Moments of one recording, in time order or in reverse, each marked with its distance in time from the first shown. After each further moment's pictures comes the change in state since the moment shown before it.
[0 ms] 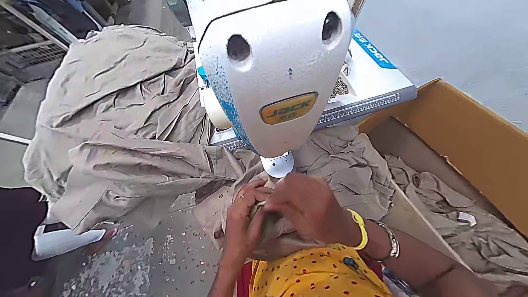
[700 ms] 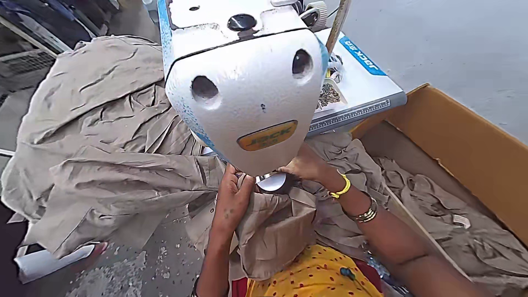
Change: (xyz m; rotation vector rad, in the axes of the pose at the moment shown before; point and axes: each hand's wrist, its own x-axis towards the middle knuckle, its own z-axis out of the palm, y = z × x) left_hand 0.072 -0.004 0.004 -0.198 0.058 -0.411; right_hand 0.044 0.077 -0.028 0.230 -0.242 0.701
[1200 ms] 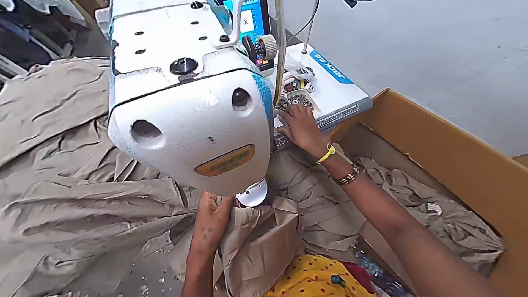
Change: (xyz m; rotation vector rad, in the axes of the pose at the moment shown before) left_hand 0.003 0.001 -0.002 0.000 0.015 -0.079; right_hand 0.056 0.082 -0.086 -1.061 0.377 -0.207
